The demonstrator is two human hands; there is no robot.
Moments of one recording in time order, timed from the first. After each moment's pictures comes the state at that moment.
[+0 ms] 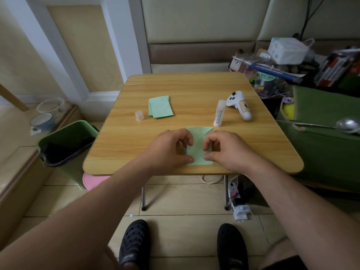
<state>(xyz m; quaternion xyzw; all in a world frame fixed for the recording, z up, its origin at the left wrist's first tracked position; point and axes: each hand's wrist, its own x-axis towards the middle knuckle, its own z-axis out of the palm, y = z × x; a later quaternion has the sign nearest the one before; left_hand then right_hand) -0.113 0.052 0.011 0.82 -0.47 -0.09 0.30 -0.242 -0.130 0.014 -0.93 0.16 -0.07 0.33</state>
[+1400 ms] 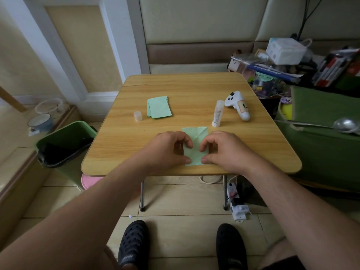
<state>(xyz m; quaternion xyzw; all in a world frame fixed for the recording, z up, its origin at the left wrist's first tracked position) -0.108 0.052 0.017 0.83 -0.46 -0.14 0.27 -0.241 -0.131 0.014 -0.94 0.13 -0.06 0.30</state>
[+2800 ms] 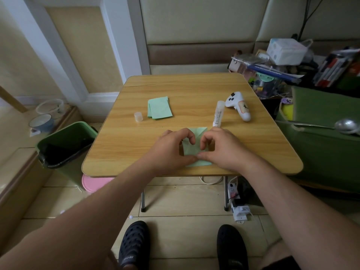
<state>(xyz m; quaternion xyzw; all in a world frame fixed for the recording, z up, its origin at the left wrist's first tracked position) -0.121 0.044 0.011 0.83 -0.45 -0.09 0.31 -0.226 -0.135 0.003 -0.94 0.13 -0.10 0.31</state>
